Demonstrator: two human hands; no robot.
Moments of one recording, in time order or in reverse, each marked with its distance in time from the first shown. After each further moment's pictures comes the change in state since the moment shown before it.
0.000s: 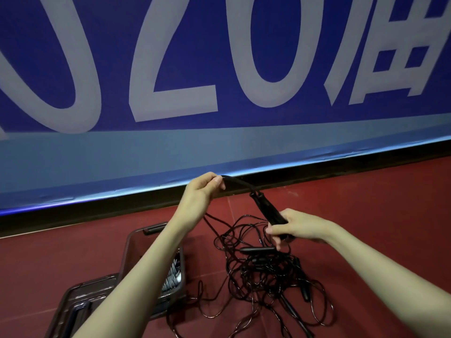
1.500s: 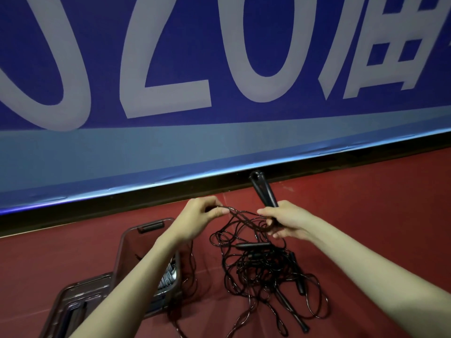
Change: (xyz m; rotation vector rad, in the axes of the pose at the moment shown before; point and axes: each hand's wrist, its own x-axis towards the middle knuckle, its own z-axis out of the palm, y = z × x) left_hand -0.015 -0.038 -0.002 0.416 -0.259 0.035; right_hand 0.011 -0.013 0.016 0.498 0.326 0.295
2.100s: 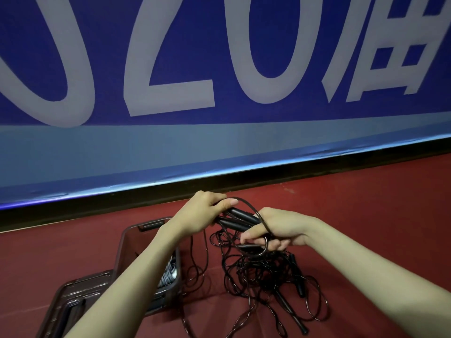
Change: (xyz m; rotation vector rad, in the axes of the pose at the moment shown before) left_hand 0.004 0.023 -0.011 0.124 -0.069 0.015; right_hand -0.034 -0.026 0.023 -0.257 -0.486 -0.046
